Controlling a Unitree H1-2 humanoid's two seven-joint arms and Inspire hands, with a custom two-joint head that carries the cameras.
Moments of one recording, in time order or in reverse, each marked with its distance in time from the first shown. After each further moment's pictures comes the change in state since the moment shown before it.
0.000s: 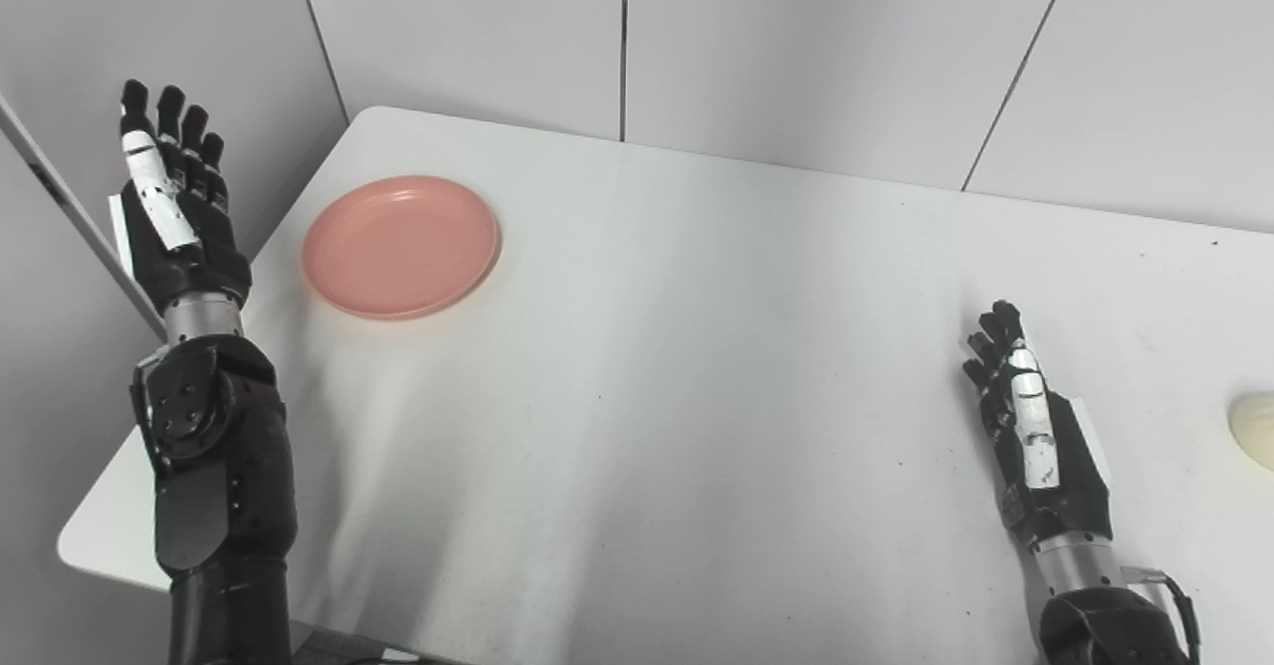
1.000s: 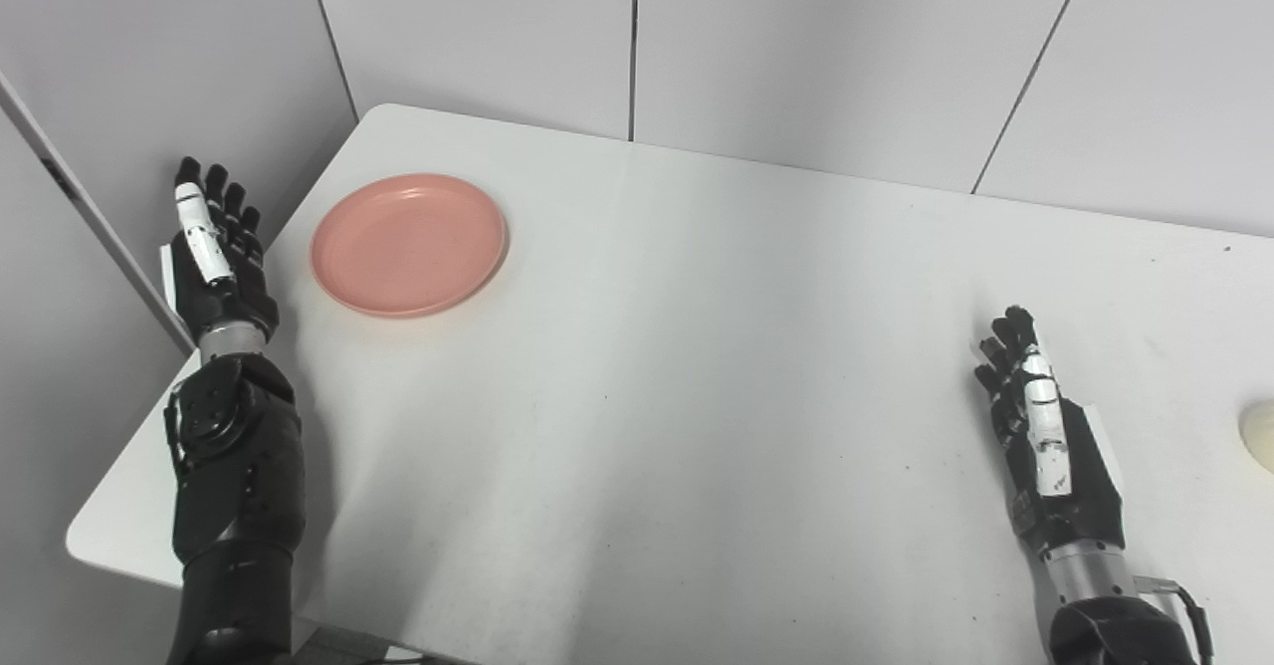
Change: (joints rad) left arm -0.024 0.021 -0.002 0.240 -0.014 -0.003 -0.001; right arm 0.004 -0.002 -0.002 -0.005 0.002 0.002 0.000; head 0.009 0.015
